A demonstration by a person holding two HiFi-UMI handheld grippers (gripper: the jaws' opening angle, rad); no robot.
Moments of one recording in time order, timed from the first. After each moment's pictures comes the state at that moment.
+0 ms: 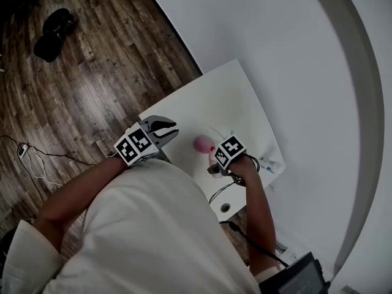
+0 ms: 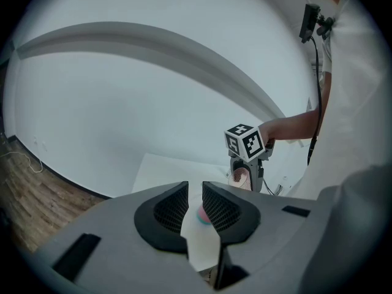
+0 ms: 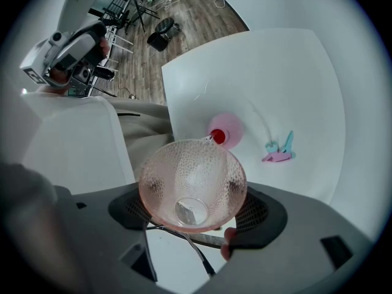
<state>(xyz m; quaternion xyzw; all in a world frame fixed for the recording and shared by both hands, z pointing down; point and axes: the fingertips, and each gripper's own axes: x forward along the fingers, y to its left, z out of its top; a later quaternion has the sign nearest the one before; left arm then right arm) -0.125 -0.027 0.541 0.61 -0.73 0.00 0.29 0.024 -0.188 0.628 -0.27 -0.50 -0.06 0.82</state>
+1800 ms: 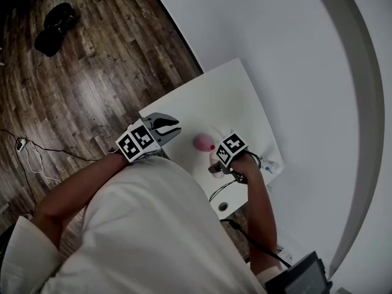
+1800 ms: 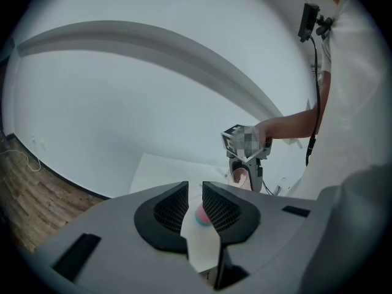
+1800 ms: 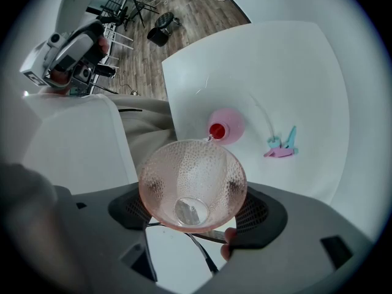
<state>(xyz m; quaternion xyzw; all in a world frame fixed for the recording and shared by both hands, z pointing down) -0.123 -0.028 0.542 0.62 -0.73 0.00 0.29 0.029 -0.188 0.626 -0.27 -0.48 -0.05 0.83</state>
